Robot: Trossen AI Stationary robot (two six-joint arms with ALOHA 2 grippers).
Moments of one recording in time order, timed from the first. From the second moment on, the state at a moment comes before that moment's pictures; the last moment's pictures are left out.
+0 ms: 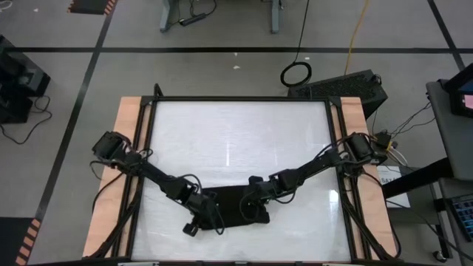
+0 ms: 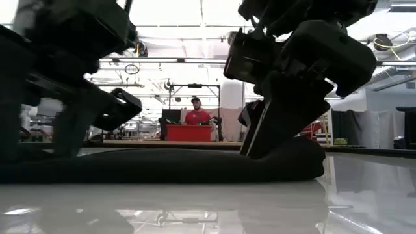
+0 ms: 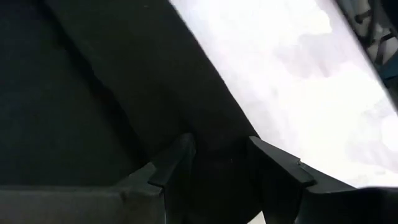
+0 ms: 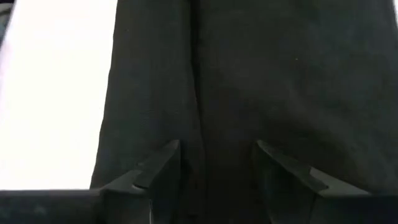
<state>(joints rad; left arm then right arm) -0.47 1.81 0.86 -0.12 0.25 -0.12 0.30 1.93 1.02 -0.04 -0.10 0.32</state>
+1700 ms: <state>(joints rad) -0.07 1.80 0.98 -0.44 0.30 0.24 0.35 1.69 1.01 -0.35 0.13 0.01</state>
